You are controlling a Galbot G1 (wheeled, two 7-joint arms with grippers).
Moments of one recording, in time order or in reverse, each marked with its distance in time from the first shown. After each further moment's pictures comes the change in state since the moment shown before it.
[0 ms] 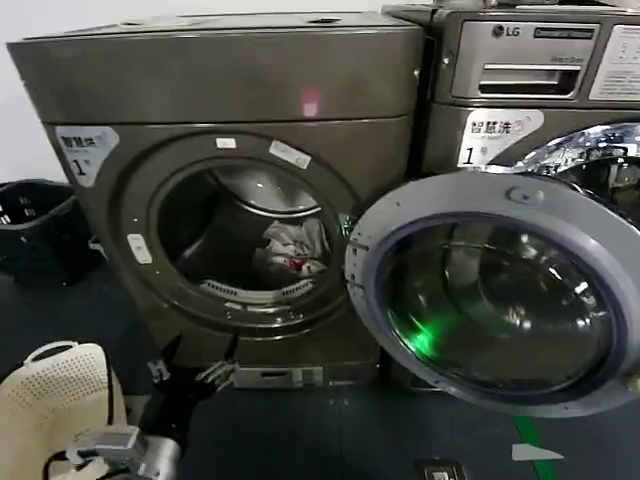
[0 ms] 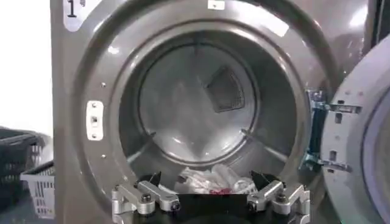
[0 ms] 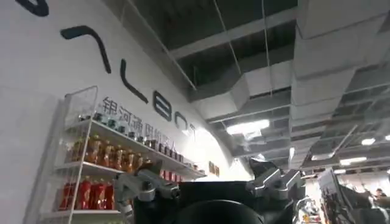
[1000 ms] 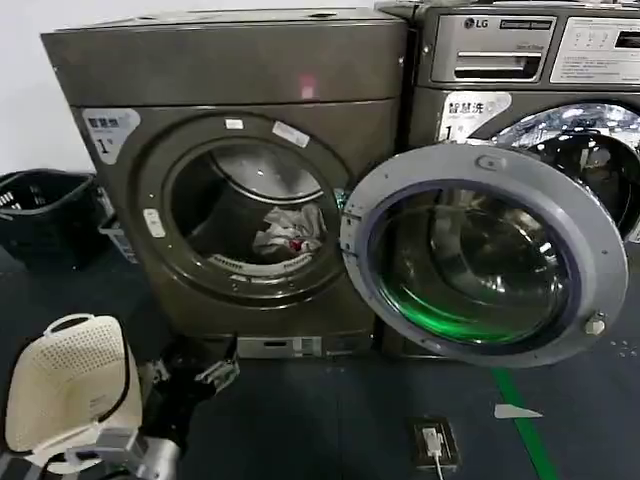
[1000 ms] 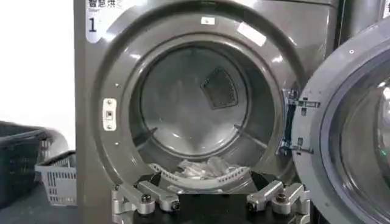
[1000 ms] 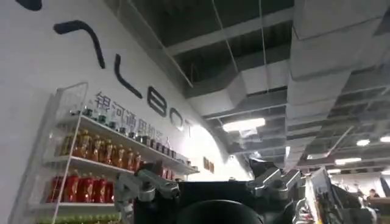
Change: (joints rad) left arm 0.013 0.002 -0.001 -0.019 0.001 -0.002 -0.002; right arm -0.007 -0.001 0.003 0.003 0.001 -0.005 -0.003
